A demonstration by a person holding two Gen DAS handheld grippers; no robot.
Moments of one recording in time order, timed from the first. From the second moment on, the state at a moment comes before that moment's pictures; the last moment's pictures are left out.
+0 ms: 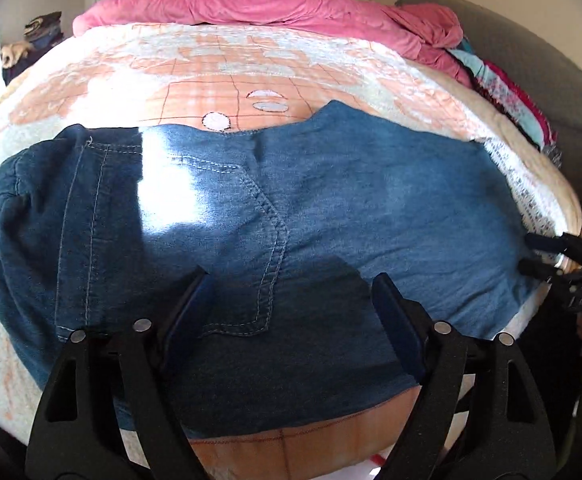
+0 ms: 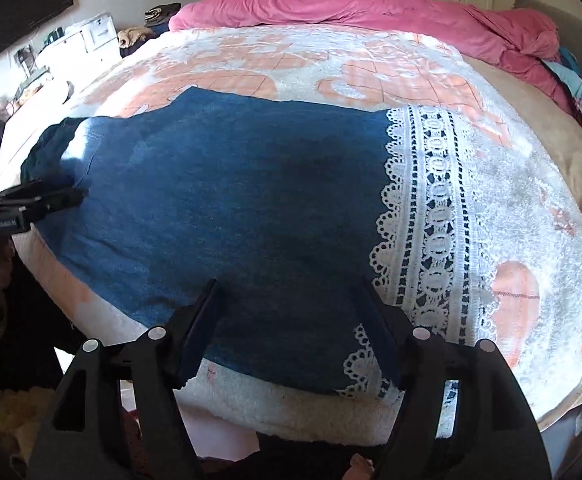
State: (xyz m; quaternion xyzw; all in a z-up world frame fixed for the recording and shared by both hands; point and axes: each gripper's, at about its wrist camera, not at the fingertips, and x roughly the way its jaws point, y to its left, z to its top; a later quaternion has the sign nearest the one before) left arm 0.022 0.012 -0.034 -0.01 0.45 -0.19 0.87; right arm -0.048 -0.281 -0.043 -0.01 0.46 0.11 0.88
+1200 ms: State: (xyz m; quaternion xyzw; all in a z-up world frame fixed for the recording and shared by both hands) left arm 0.175 -0.056 -0.042 -0.10 0.50 -0.28 0.82; right arm 0.076 -0.398 -0.043 0.18 0.42 0.09 0.89
